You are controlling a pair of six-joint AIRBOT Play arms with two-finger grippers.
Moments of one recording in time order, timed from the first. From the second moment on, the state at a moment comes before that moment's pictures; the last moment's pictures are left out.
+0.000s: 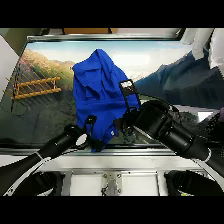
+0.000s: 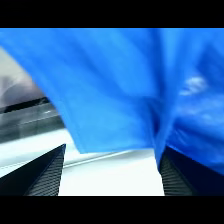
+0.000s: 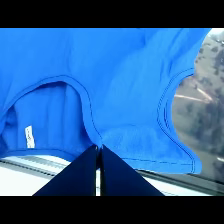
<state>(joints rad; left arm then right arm) -0.76 -1.14 0.65 1.42 -1.00 -2.10 0.93 -1.16 1.30 -1.81 1.38 2.23</state>
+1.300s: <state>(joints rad) -0.85 -1.08 2.01 1.47 -1.47 -1.90 0.64 -1.02 1.98 -1.74 1.83 1.89</state>
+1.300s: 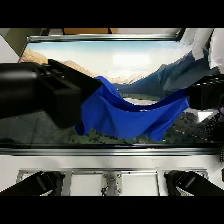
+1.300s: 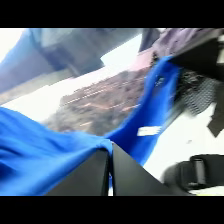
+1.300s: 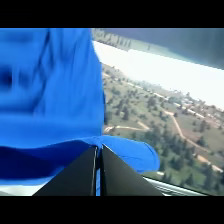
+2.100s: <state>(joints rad) -0.64 -1.22 1.11 1.21 -1.35 -1.77 0.50 -1.14 1.33 -1.51 1.64 1.84</state>
